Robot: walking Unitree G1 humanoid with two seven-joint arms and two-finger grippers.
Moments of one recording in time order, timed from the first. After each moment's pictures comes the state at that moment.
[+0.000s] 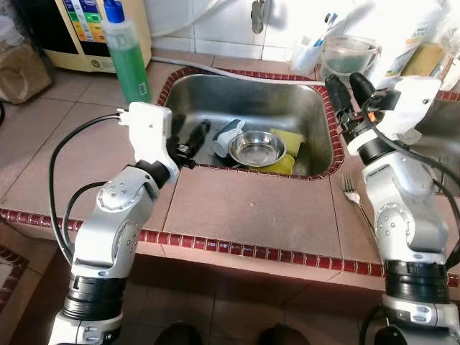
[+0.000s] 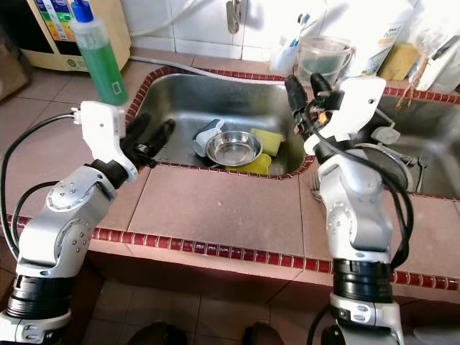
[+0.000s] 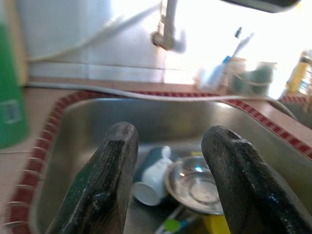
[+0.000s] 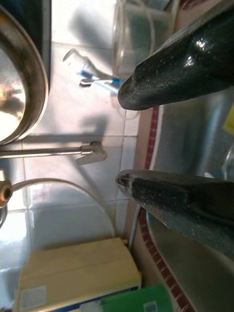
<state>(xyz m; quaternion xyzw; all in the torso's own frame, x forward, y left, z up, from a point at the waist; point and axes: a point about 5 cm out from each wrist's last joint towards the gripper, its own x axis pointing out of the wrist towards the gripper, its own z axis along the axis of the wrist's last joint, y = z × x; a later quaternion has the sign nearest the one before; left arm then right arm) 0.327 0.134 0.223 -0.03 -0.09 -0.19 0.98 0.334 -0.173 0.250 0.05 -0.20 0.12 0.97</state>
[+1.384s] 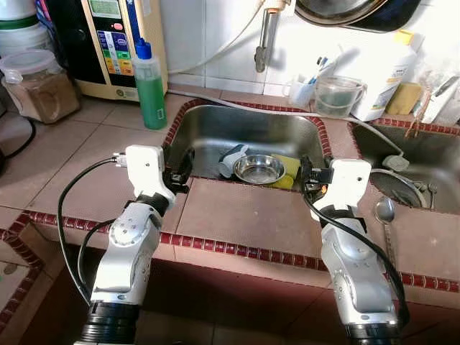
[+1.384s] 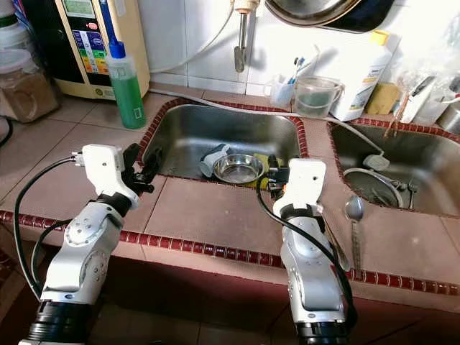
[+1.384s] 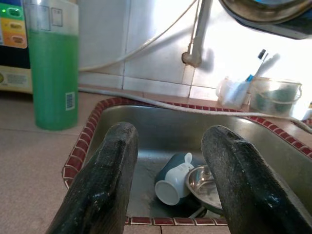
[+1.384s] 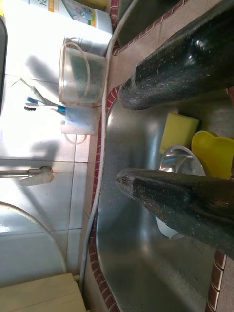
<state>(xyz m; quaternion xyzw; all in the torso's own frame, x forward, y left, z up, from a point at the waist) 0.317 0.134 0.166 -0.05 -0.08 -0.13 0.99 0.305 -0.142 0.157 0.01 -0.08 0.01 1.00</state>
